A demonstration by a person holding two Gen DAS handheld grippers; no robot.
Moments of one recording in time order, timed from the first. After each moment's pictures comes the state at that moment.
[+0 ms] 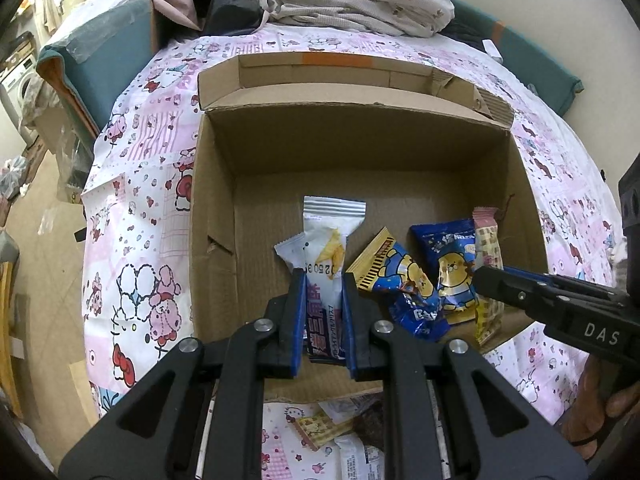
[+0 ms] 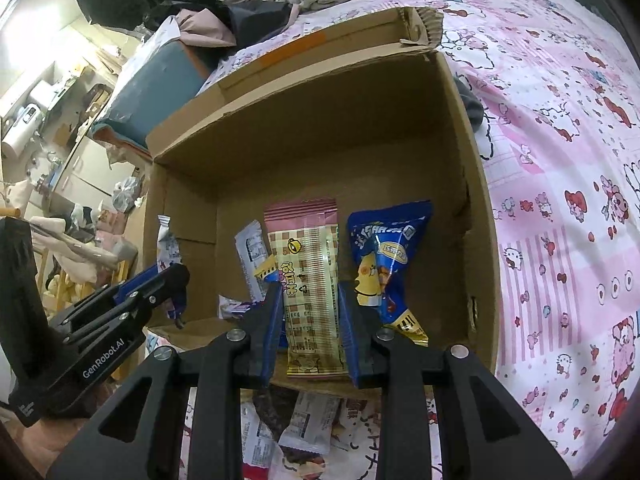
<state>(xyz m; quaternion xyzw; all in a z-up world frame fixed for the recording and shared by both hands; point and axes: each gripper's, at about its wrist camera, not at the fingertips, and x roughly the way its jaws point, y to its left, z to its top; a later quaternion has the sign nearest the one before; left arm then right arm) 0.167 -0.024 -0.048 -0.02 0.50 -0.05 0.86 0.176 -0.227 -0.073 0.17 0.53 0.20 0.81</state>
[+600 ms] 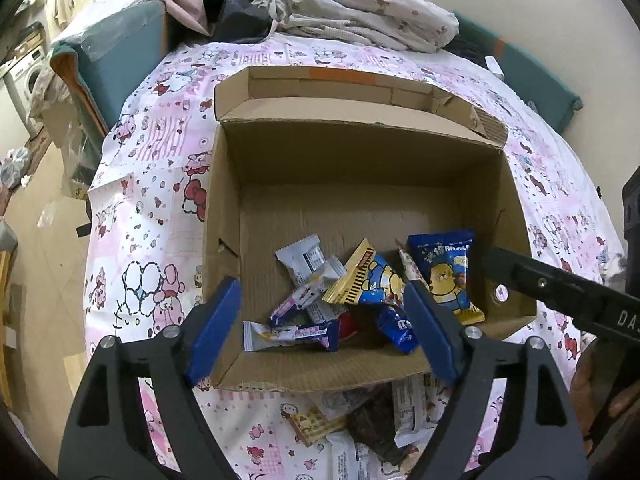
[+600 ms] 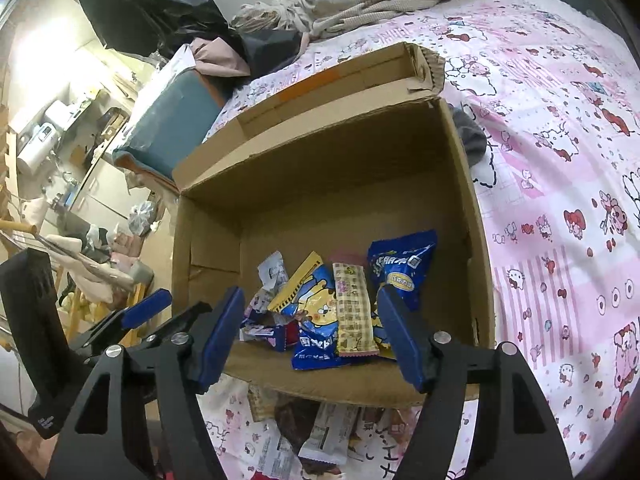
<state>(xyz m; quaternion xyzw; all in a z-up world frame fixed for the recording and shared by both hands) 0.158 -0.018 -0.035 -0.04 0.48 -0.04 0.87 0.171 -0.238 -0.052 0.20 0.48 0.21 0.83</state>
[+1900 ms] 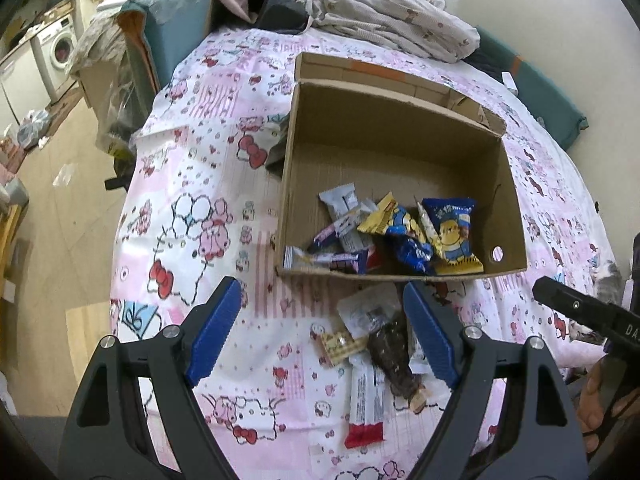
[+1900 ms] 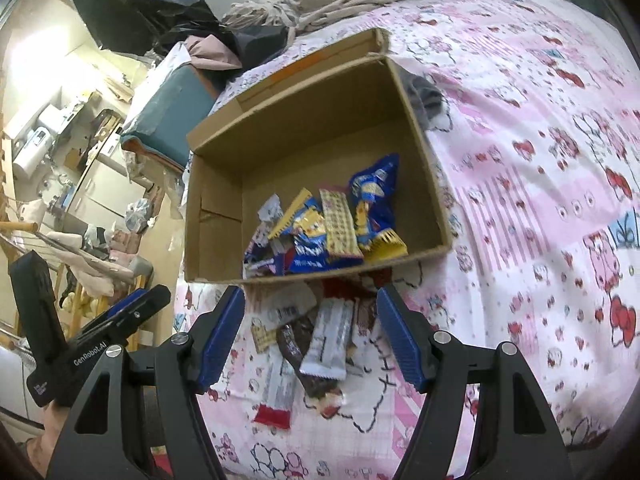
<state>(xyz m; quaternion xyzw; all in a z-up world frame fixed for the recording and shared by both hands) 0.073 0.021 -0.023 -0.08 0.49 -0.01 0.87 0.082 -0.266 -0.048 0.21 0.50 0.18 0.82</state>
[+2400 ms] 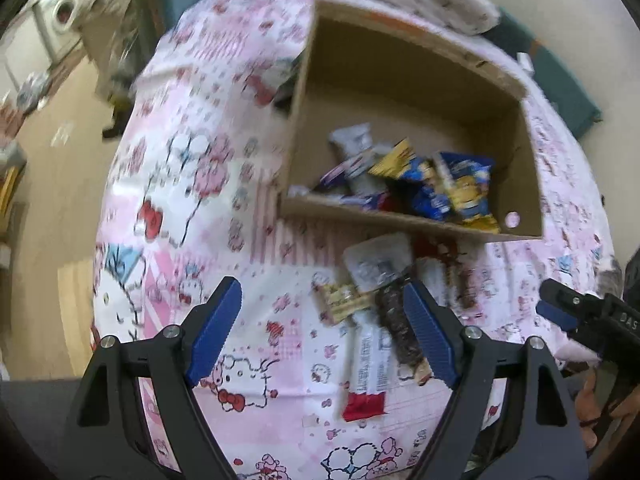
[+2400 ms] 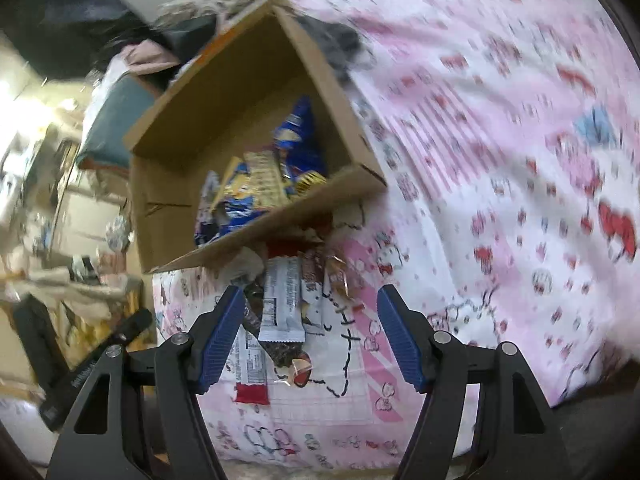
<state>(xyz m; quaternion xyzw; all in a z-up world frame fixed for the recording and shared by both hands) 0.065 0.027 -0.065 -0.11 0.56 0.00 0.82 0.074 -0.300 -0.097 0.30 0.57 0.11 0.75</state>
